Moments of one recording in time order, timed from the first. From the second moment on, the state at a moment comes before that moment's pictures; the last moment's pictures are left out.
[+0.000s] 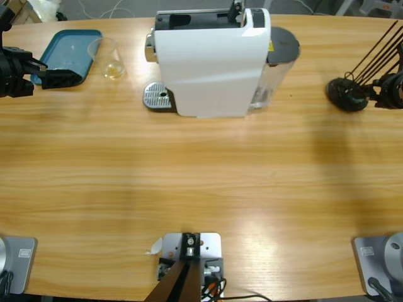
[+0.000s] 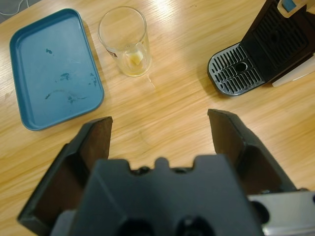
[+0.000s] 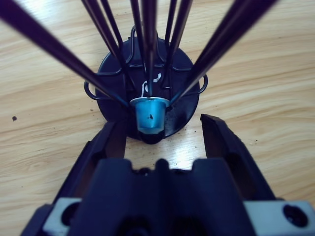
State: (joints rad) arm 0 -0.59 1.36 -0.79 0.19 0.20 -0.08; arm 1 0.11 1.59 -0.63 0.03 -0.21 0.24
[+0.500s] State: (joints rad) arm 0 -0.59 1.36 -0.78 0.19 0.20 -0.08; arm 1 0.11 1.63 -0.63 0.02 -0.19 0.24
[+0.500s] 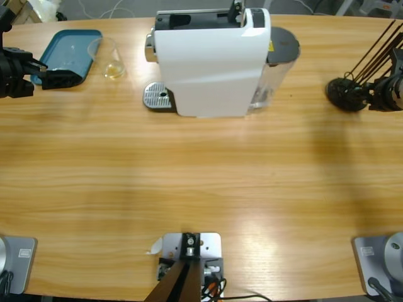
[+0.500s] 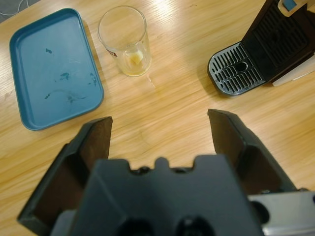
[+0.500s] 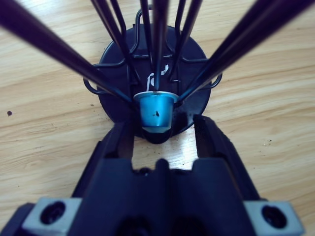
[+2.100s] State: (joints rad) arm 0 -0.58 1.36 -0.77 0.16 0.20 -0.07; arm 1 0.17 1.39 -0.76 0.28 -0.22 0.21
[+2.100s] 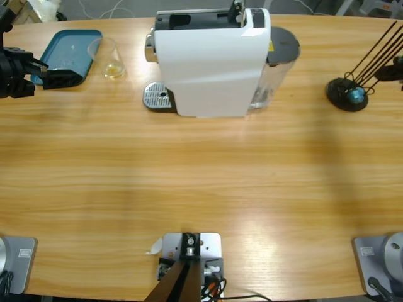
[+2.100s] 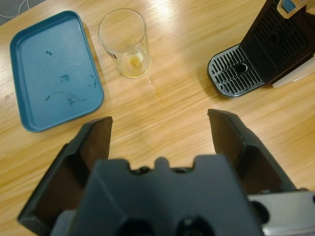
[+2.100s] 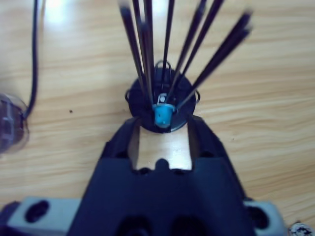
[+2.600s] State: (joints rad) arm 0 -0.58 1.36 -0.77 0.16 0.20 -0.07; arm 1 0.21 1.41 -0.55 0.01 -0.26 0.26
